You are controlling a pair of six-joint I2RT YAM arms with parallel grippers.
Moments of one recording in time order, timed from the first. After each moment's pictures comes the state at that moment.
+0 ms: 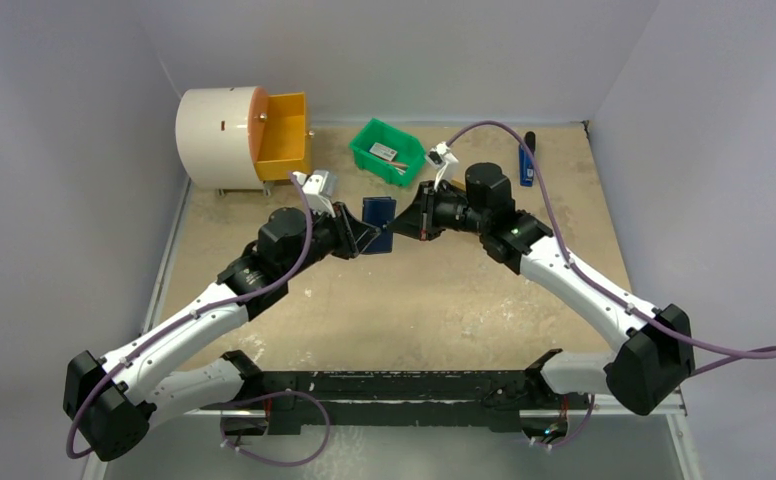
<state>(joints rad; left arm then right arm) -0.72 1.00 0.79 0.01 0.06 -0.61 0.60 1.28 1.05 -0.11 -0.52 0.58</state>
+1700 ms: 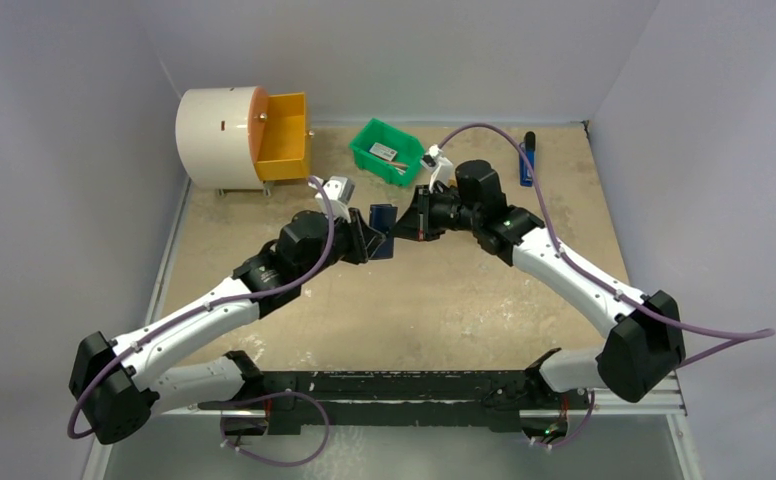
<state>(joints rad) -0.81 1.07 0.82 -0.04 -0.06 -0.57 0.60 1.36 1.09 -0.21 -0.51 0.58</state>
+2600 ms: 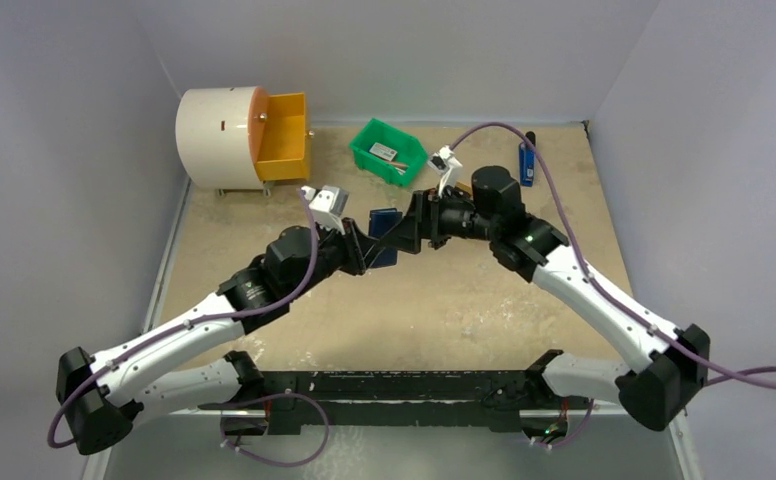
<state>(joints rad) -0.89 0.98 0.80 -0.06 -0.15 -0.57 0.64 1.24 1.09 -0.24 -0.52 0.59</state>
